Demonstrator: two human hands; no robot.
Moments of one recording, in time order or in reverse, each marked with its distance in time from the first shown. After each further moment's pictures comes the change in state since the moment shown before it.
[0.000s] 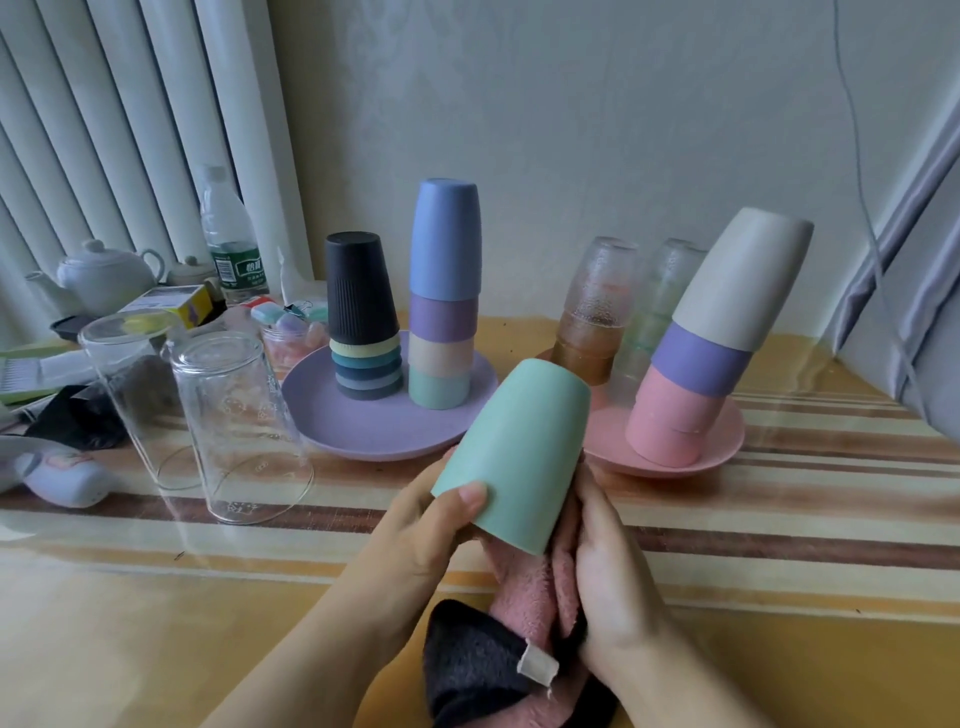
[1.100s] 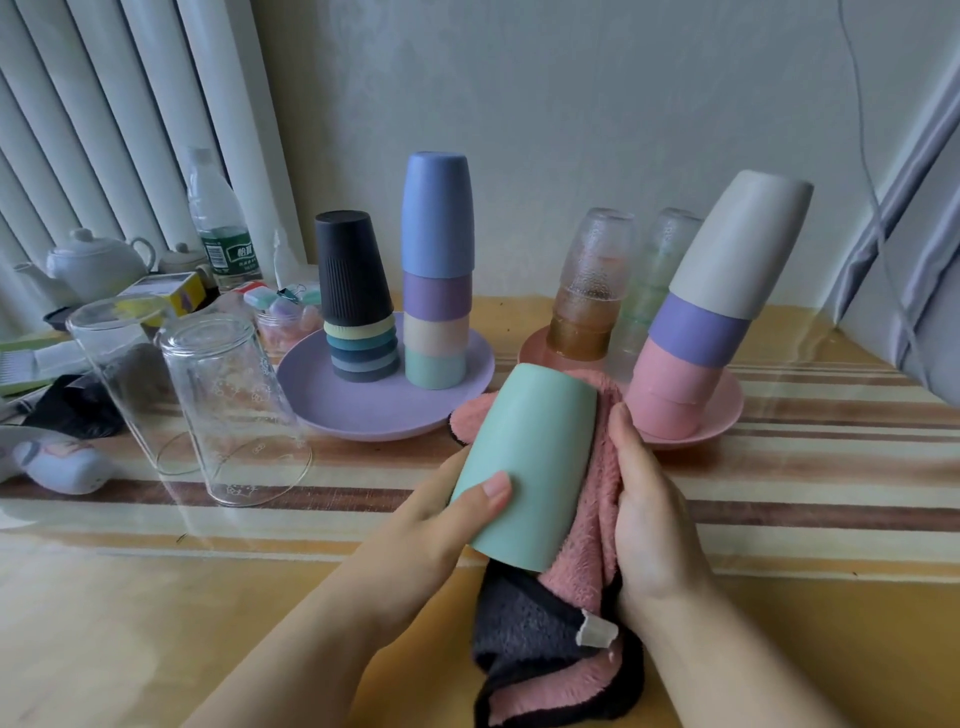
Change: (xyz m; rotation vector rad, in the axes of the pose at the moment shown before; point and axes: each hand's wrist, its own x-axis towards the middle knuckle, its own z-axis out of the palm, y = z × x) left_hand -0.008 0.004 0.004 0.134 -0.155 -0.090; right_hand 0.000 -0.019 -0.008 0.002 0.047 -0.225
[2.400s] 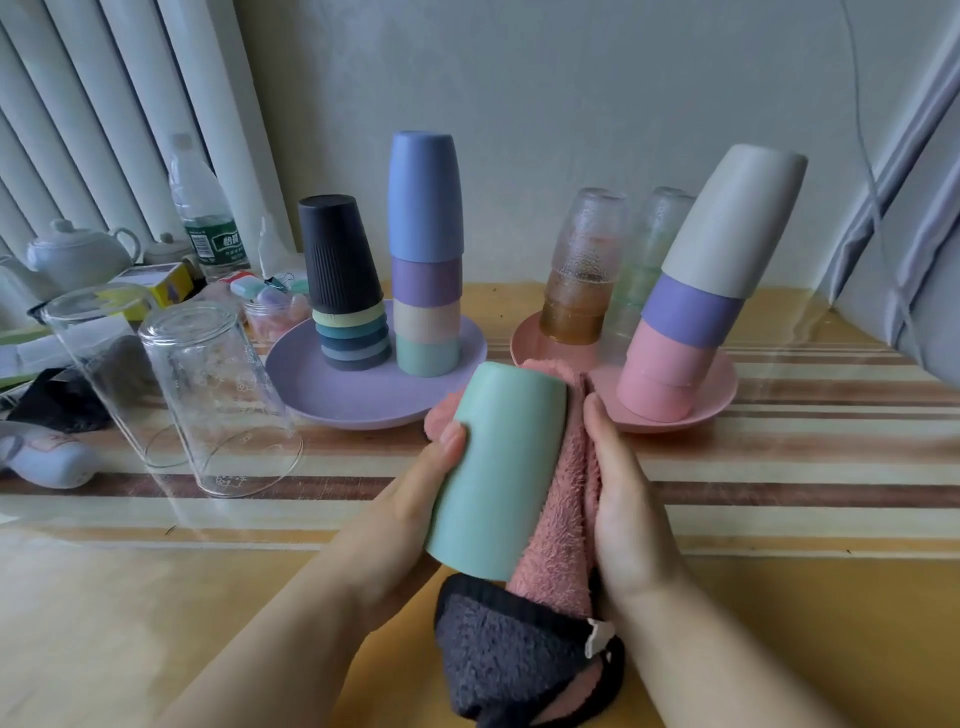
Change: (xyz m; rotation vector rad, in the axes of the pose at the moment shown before) left_hand 0.000 0.005 0.001 -0.215 0.047 -0.146; right_hand -0.012 -0.006 0.017 0.158 -0.161 0.089
